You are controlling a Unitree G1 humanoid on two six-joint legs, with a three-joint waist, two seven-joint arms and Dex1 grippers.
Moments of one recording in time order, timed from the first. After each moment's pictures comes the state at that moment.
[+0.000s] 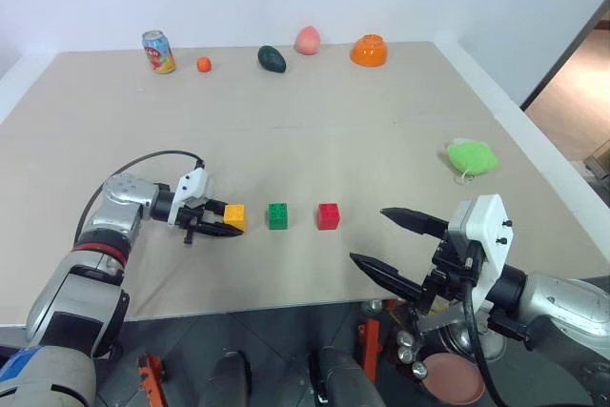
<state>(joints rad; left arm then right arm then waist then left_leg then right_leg) -0.87 0.60 -0.27 1.04 -0.29 -0.35 -1.60 0.05 -0.78 -0.35 -0.97 0.96 0.84 0.43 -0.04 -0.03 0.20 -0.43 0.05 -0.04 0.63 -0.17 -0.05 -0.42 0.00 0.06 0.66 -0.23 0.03</state>
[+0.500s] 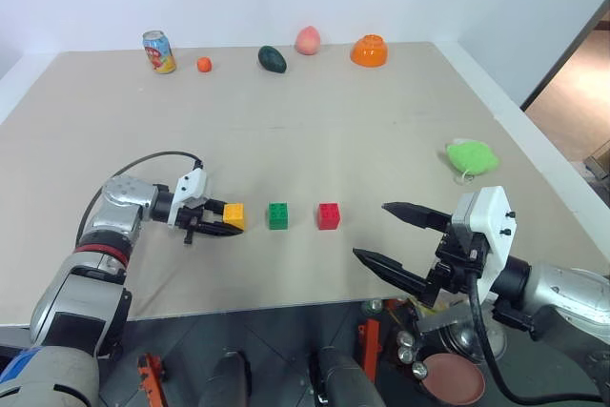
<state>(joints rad) -0.87 0.58 -0.20 1.08 -0.24 -0.37 -1.60 0.03 -0.83 -0.35 -0.92 0.98 0.82 0.45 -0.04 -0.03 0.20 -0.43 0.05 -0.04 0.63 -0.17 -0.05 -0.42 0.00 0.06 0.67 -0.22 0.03</state>
